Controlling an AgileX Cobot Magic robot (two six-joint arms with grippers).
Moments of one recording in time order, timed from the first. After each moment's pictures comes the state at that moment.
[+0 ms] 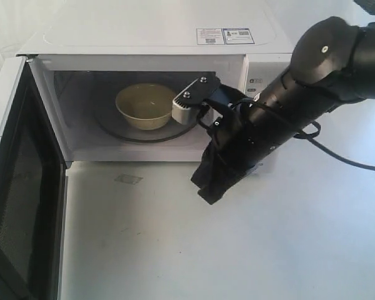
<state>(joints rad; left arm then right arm) 0.05 0.00 0.02 -0.19 0.40 0.15 0.41 1.61 -1.13 0.58 0.82 -0.95</state>
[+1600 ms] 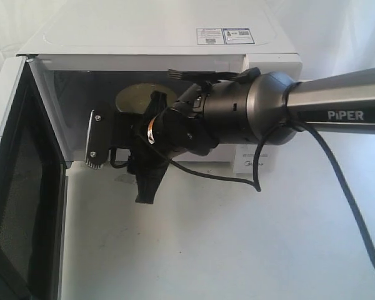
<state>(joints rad) 0.05 0.00 0.02 -0.19 0.40 0.15 0.70 1.91 -1.32 -0.22 0.30 -0.61</state>
